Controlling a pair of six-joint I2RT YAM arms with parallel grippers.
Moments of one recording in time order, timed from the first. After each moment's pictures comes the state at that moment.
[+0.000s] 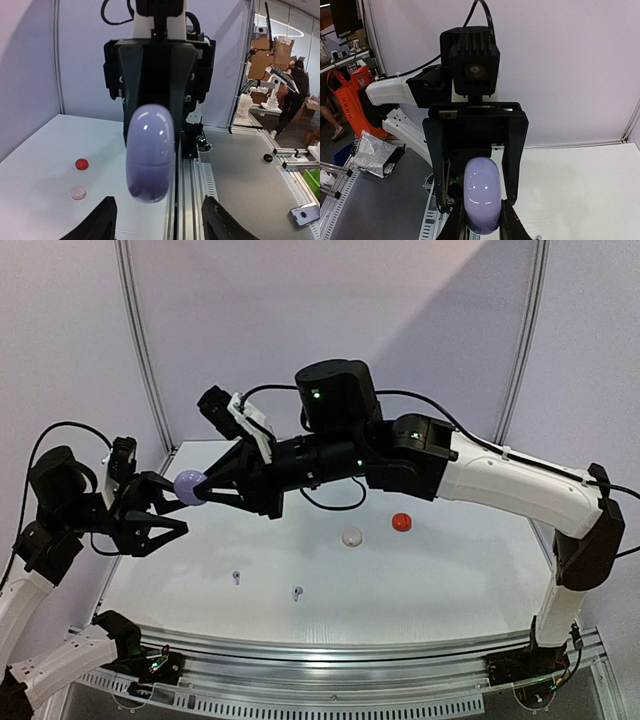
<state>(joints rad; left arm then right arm) -0.36 0.59 0.73 -0.18 1.13 -0.06 1.25 1.88 1.97 -0.31 -0.40 0.00</state>
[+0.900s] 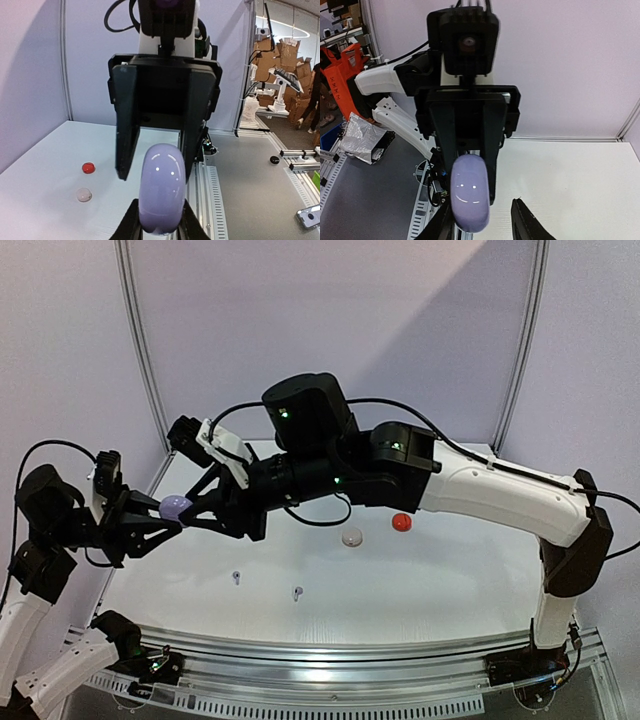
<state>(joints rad) -0.35 0.46 0.67 -0.15 1.10 -0.11 1.31 1.96 2.09 -0.43 -0.29 -0.09</state>
